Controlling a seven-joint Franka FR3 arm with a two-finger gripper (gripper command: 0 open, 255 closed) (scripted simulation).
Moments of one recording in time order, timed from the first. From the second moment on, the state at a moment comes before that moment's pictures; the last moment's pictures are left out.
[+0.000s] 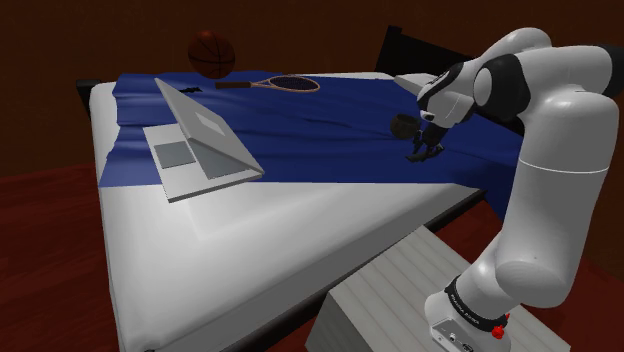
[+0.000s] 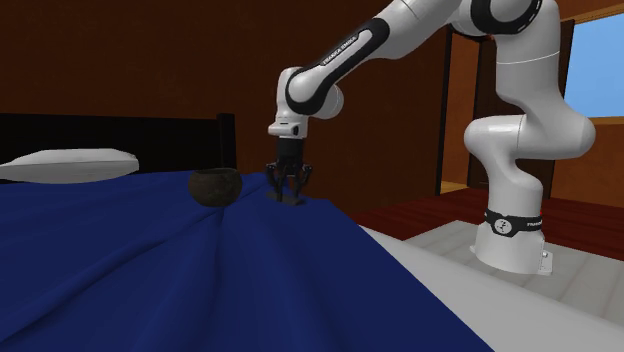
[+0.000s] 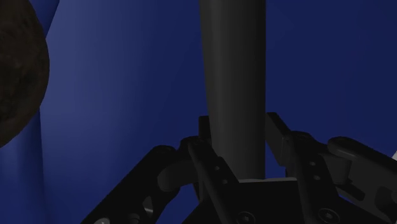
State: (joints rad) arm 0.16 0.40 -0.96 -2.04 0.51 2.27 -2.54
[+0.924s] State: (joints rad) arm 0.25 0.28 -1.06 -1.97 0.37 2.14 -2.44
